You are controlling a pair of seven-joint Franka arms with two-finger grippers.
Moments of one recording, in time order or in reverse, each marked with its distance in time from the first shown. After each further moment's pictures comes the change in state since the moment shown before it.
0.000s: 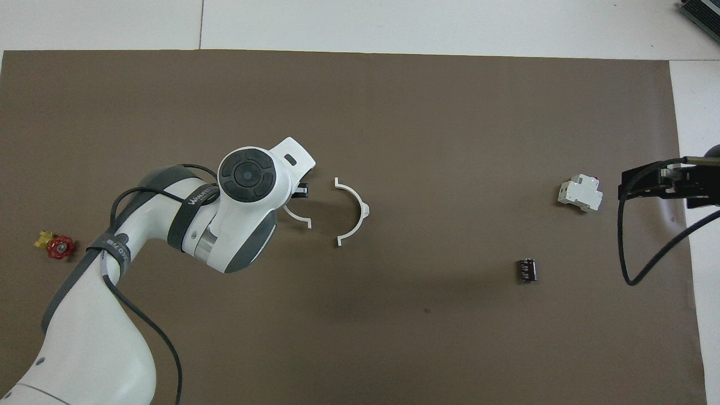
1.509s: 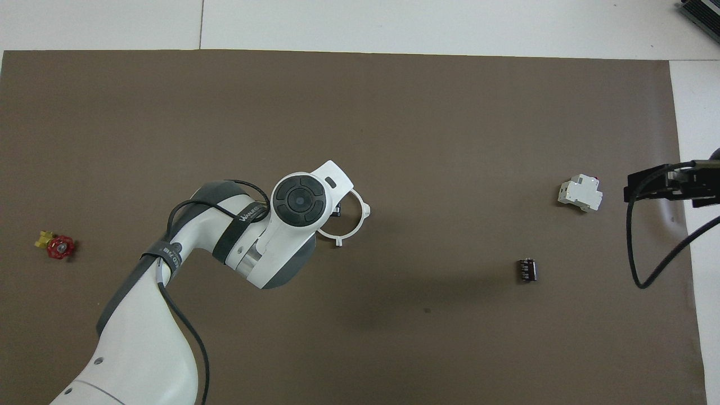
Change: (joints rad) left arm -0.094 0.044 0.001 -0.001 0.002 0.021 -0.049; right arm -0.013 0.000 -0.004 -0.002 0.000 0.000 -0.060
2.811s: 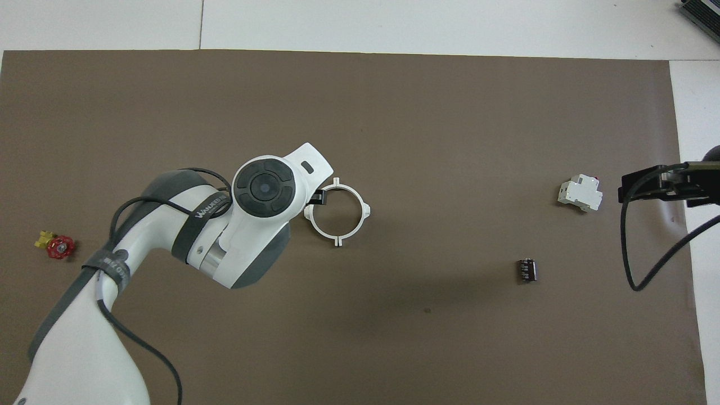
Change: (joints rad) left arm 0.064 -0.150 0.015 0.011 0.005 -0.133 0.097; right arm 0.004 -0.002 0.012 0.001 0.005 0.000 0.000
